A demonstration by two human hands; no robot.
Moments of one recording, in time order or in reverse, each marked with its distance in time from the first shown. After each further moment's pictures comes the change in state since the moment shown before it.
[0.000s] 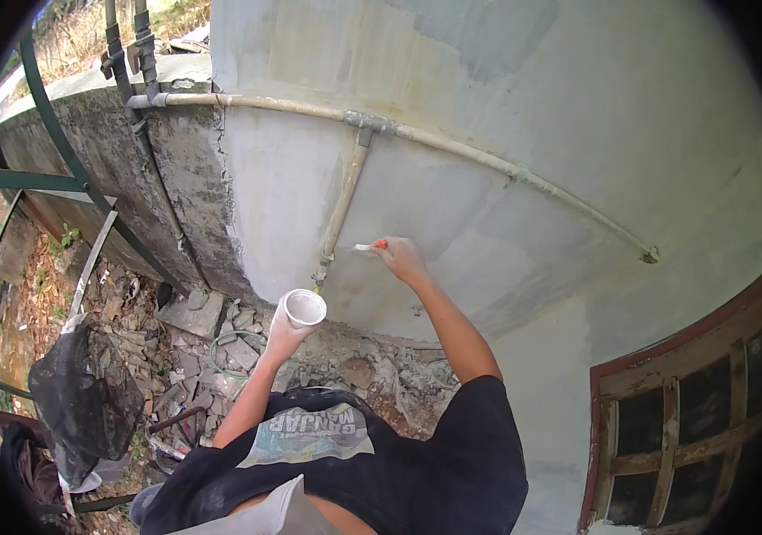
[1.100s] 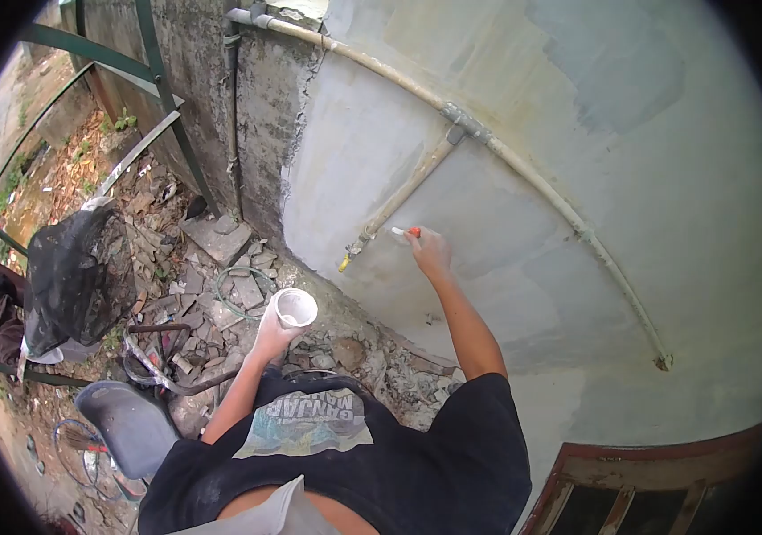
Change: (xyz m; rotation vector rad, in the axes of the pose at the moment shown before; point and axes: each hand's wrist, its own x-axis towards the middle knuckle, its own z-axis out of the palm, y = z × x) left_hand -0.103 -0.019 -0.003 0.090 0.309 -0.150; right_hand 0.034 0.005 0.038 -0.119 -0.107 -0.001
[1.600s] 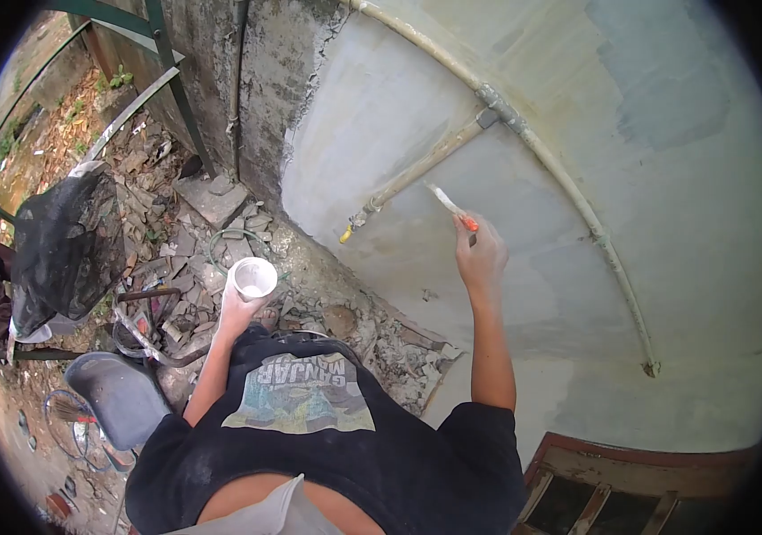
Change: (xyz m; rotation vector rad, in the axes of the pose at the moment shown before) left_hand -0.011 -0.026 -0.058 0.006 0.175 -0.129; right_hand -0.044 -0.064 -0.122 0.006 0.295 -0.036
